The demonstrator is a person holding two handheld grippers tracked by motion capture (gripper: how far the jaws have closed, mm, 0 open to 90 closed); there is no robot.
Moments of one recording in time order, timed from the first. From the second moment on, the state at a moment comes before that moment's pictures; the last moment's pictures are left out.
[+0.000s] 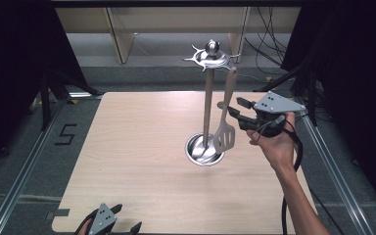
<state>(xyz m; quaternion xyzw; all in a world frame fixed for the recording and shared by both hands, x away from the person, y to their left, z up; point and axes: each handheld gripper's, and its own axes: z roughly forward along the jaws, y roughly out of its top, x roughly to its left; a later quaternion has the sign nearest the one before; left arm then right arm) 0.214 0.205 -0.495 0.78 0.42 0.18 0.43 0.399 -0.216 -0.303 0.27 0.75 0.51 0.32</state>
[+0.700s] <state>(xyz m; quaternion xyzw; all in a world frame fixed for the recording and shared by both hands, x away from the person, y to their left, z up) 0.213 0.204 -0.495 0.78 0.42 0.18 0.43 0.370 -0.247 -0.351 0.29 0.76 0.51 0.28</state>
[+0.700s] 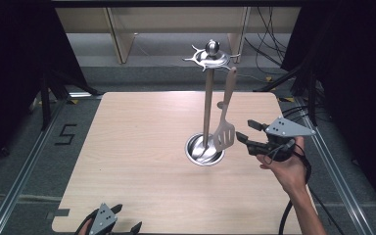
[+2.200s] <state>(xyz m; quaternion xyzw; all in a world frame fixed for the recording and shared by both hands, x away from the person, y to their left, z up) 0.216 0.200 -0.493 0.79 0.40 0.18 0.43 0.330 -0.288 -0.428 0.36 0.79 0.44 0.22</state>
